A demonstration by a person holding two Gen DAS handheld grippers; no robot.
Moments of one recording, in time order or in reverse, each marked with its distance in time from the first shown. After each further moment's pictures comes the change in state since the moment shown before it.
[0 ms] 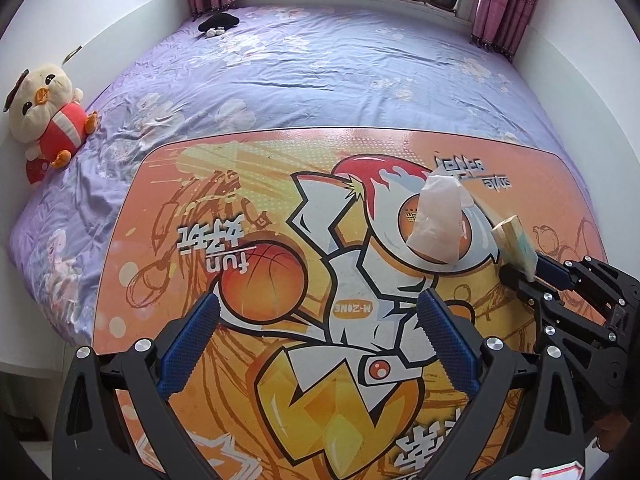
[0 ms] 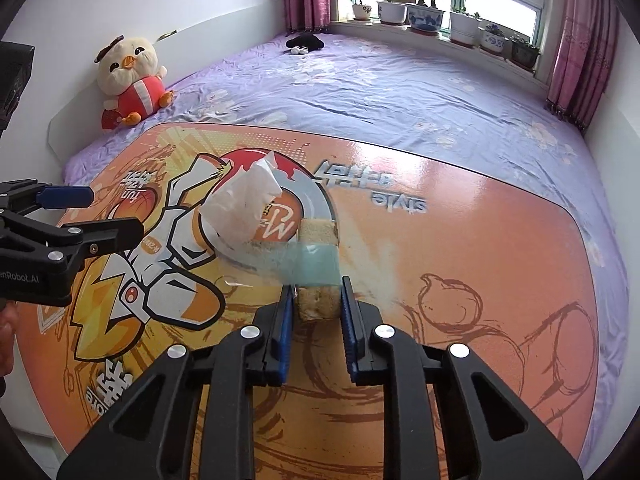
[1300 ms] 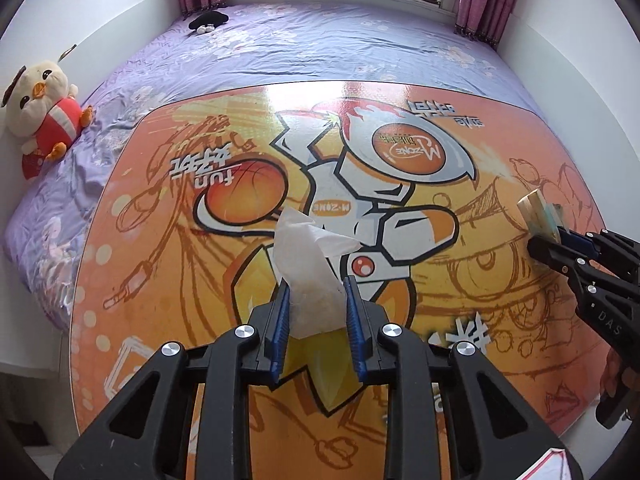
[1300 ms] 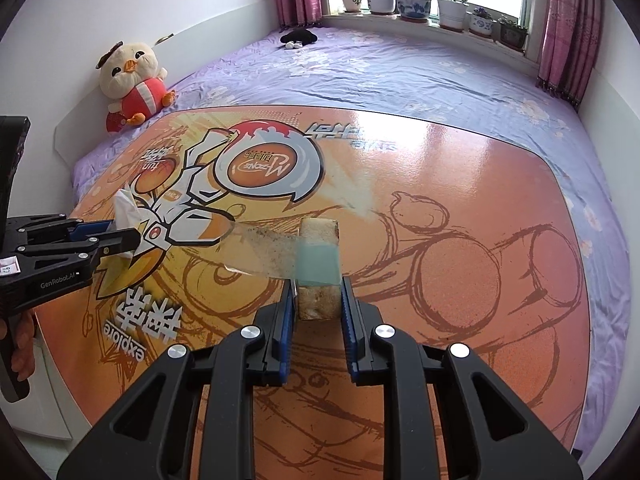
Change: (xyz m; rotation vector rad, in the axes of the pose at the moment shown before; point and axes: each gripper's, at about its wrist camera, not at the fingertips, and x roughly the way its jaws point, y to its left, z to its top) left arm -0.017 -0.005 -0.064 0.018 0.000 -0.022; right arm -0.034 -0.007 -0.043 0.042 0.024 0.046
